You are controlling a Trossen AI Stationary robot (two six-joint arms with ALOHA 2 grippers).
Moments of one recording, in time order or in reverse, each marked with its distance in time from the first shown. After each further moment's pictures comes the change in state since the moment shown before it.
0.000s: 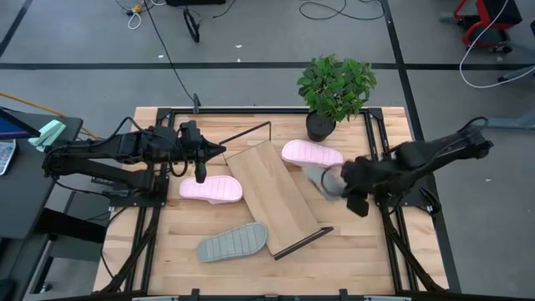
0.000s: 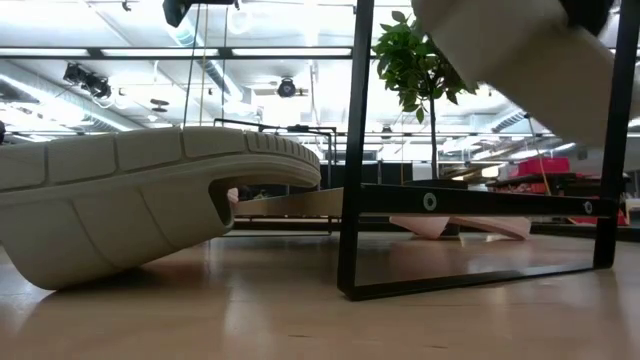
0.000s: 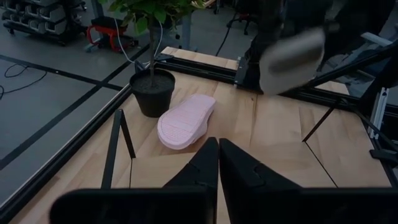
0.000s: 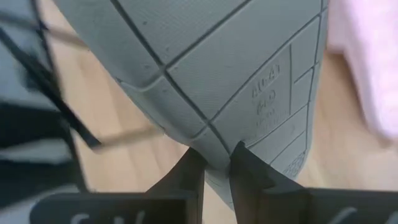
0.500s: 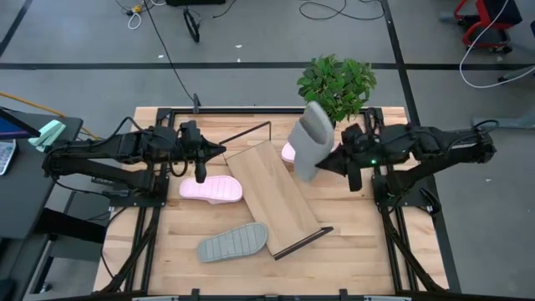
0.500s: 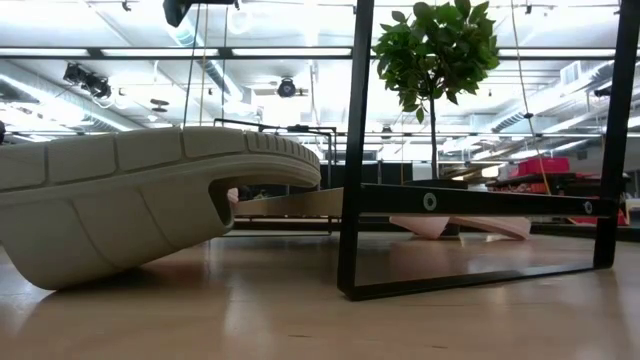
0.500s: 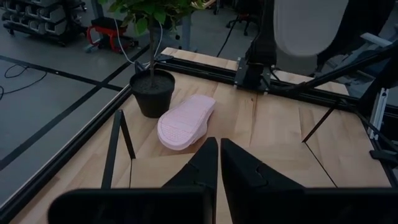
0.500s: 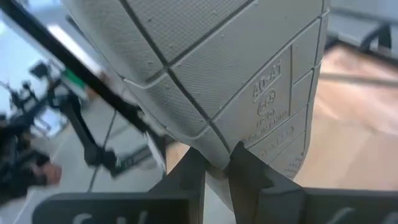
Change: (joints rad) left arm 0.000 0.000 0.000 0.006 0.000 0.000; right arm -0.119 -0.015 0.138 0.638 0.115 -0.083
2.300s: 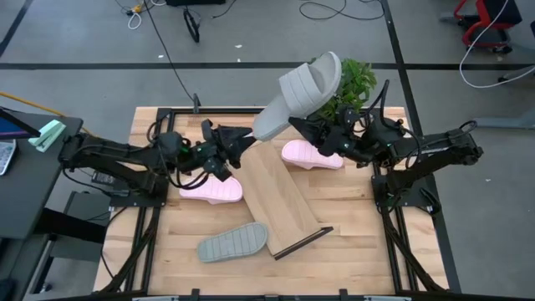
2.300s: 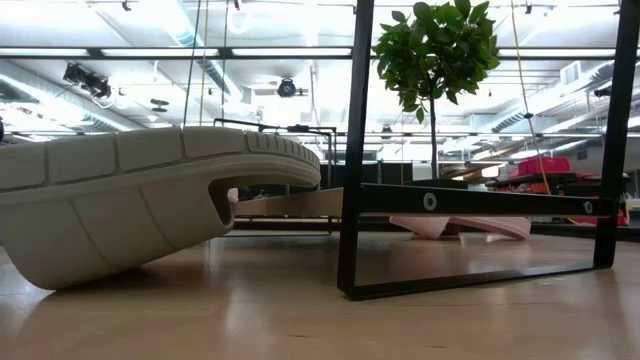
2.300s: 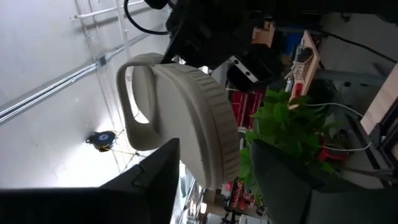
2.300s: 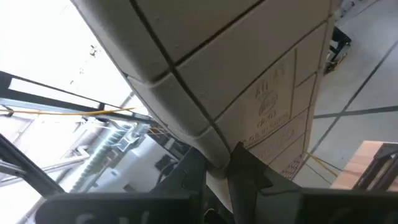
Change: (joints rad) left arm -0.106 0.309 0.000 0.992 -0.143 1.781; right arm -0.062 0.232 0.000 0.823 0.271 0.137
